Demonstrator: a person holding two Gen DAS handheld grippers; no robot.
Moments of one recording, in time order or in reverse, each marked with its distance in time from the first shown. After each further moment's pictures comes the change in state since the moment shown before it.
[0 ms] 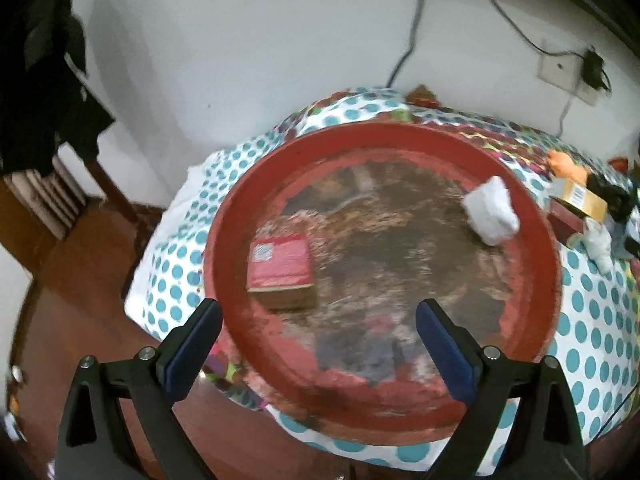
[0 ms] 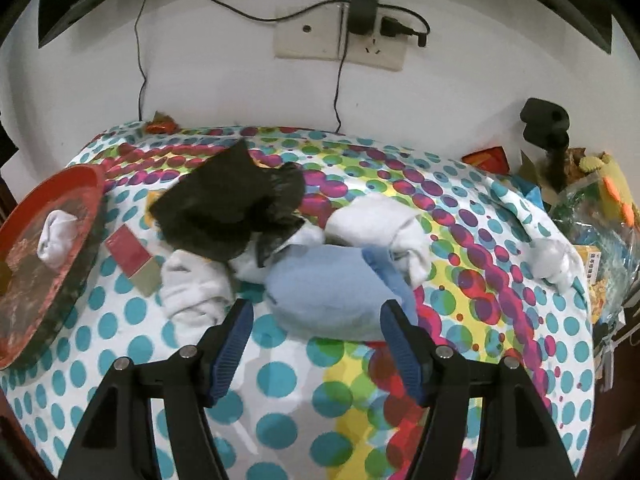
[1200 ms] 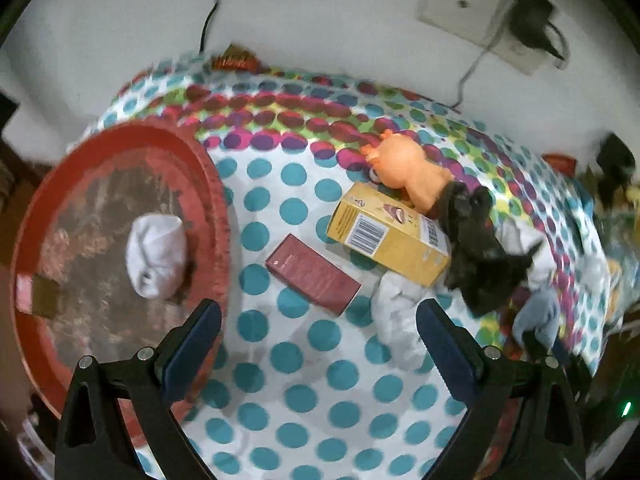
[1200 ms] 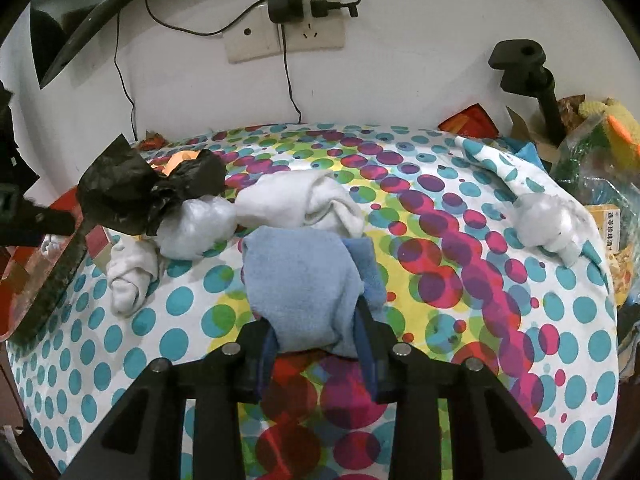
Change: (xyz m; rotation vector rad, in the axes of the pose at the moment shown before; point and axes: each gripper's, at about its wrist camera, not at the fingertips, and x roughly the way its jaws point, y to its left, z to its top) left arm 0.042 -0.241 0.090 -0.108 0.293 -0.231; right arm 0.012 -0.089 -0.028 0.076 -0.027 0.144
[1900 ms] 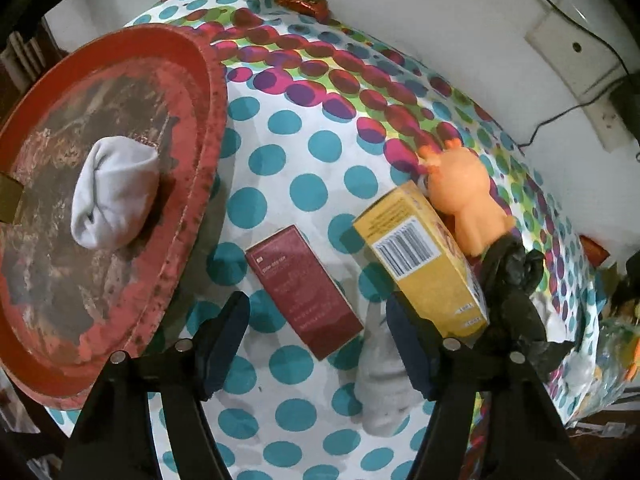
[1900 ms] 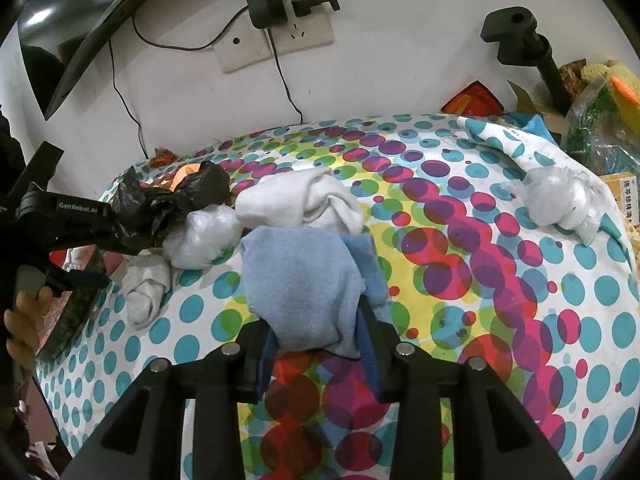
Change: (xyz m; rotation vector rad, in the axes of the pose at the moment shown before) left arm 0.050 0.015 0.010 -0.324 0.066 -0.001; right arm 0.003 -0.016 -0.003 0.090 0.005 0.103
